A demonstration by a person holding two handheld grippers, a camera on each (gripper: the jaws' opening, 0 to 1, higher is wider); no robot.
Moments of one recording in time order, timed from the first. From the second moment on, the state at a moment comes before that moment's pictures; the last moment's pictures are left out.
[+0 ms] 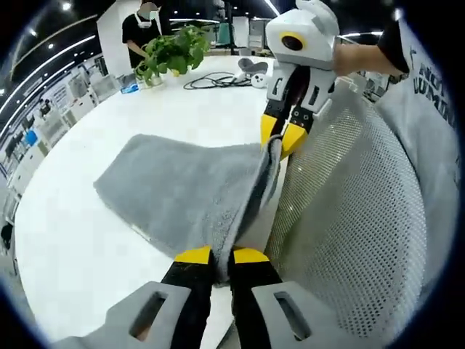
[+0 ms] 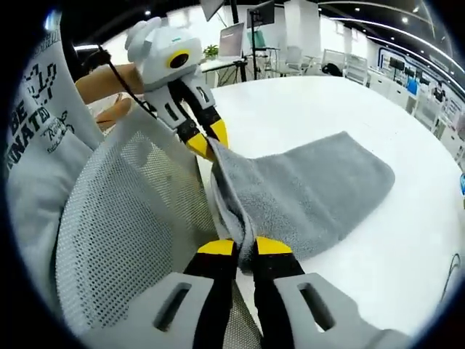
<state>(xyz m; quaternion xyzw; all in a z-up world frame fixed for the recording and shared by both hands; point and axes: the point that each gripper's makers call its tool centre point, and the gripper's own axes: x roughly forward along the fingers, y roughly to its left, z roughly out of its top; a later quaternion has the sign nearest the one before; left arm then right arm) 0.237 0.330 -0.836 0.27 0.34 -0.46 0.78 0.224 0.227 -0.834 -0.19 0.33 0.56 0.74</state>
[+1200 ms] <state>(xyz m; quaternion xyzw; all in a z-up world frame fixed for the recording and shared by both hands) 0.286 0.320 -0.749 0.17 0.24 -0.45 0.84 0.267 0.222 -0.739 -0.05 0.29 0.54 0.79</state>
